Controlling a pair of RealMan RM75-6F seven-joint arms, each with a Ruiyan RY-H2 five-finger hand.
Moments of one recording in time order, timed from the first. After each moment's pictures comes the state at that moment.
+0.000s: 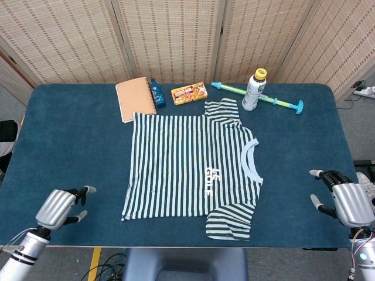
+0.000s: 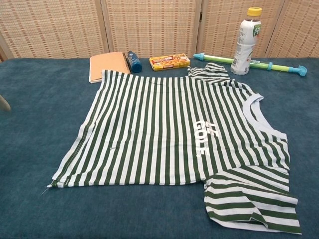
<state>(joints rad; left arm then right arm) -0.30 -1.17 0.02 -1.59 1.69 1.26 -0.04 0.11 -1.05 0.06 -1.65 -1.55 1.47 0.03</state>
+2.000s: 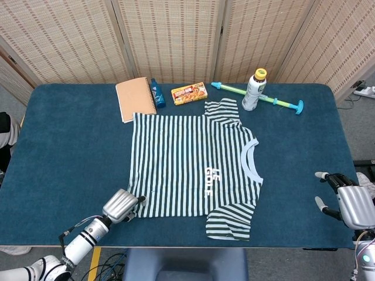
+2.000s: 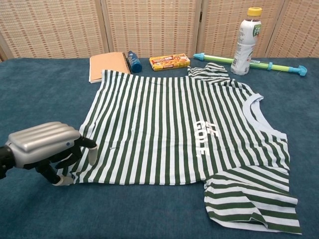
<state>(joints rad) -0.54 -1.56 0.02 -1.39 1.57 0.99 0.19 0.09 -1.06 0.06 -1.62 -1.52 1.47 0.05</state>
